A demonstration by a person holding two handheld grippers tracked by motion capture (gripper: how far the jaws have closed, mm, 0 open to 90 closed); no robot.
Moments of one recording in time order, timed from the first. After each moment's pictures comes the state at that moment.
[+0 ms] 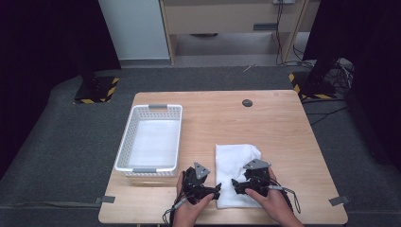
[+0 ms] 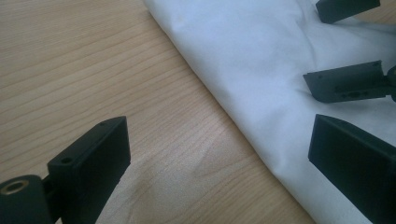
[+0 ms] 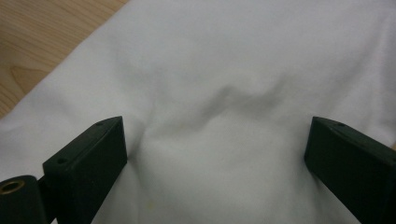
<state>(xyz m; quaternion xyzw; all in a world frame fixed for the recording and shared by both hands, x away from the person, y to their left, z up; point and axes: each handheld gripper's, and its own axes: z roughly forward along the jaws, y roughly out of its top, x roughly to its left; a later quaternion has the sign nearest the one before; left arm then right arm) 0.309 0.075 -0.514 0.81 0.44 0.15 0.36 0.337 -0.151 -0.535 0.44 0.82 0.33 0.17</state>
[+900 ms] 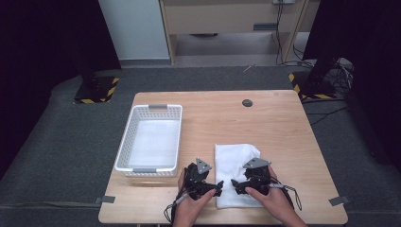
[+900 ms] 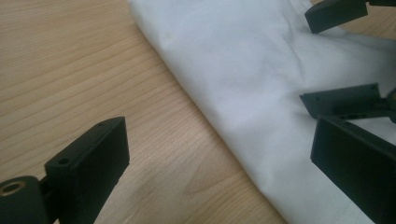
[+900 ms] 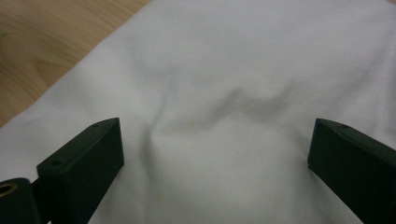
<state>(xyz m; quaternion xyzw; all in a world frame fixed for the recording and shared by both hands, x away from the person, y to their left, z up) 0.320 0.067 -0.502 0.82 0.43 0.13 0.36 0.338 -0.153 -0.529 0.41 0.83 0.34 0.16</state>
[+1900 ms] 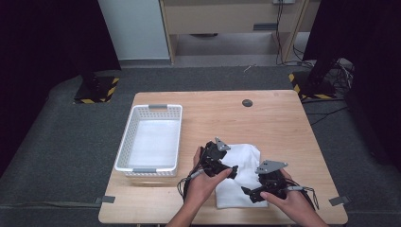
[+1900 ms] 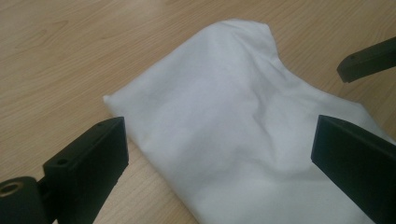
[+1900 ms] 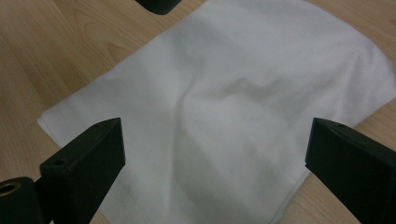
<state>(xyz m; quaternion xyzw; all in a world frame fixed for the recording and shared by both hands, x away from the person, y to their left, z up) 0.368 0.023 -0.453 0.85 0.38 0.13 0.34 0.315 -0.185 -0.489 0.34 0.86 0.36 0.13</state>
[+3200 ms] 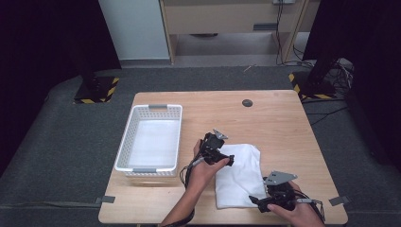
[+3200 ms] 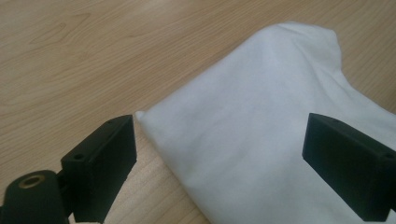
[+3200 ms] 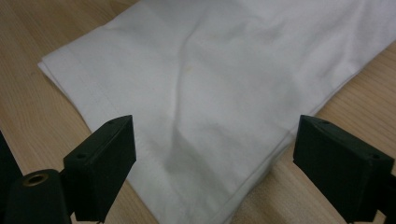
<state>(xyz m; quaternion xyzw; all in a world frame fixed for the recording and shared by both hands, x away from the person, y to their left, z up) 0.413 0.025 -0.476 0.85 0.40 0.13 0.33 0.290 -0.210 -0.510 0.34 0.86 0.36 0.13</state>
